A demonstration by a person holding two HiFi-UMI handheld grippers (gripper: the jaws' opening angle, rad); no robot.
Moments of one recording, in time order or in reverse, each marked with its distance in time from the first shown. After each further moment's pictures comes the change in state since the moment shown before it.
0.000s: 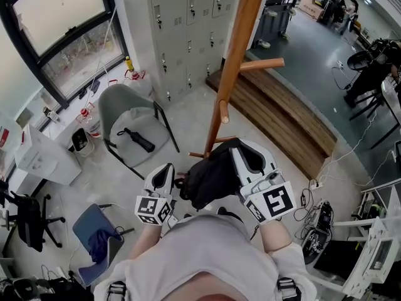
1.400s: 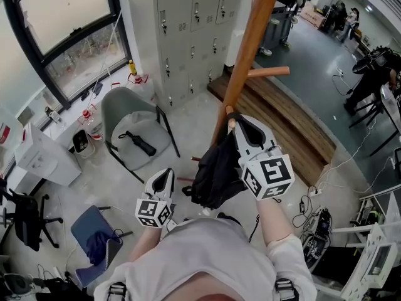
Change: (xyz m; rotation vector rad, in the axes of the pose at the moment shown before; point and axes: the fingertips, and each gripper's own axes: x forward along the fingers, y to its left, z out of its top) left arm -0.010 0.015 -0.008 -0.026 0.015 0.021; right arm 0.057 -0.038 0.004 -0.012 0.097 -0.103
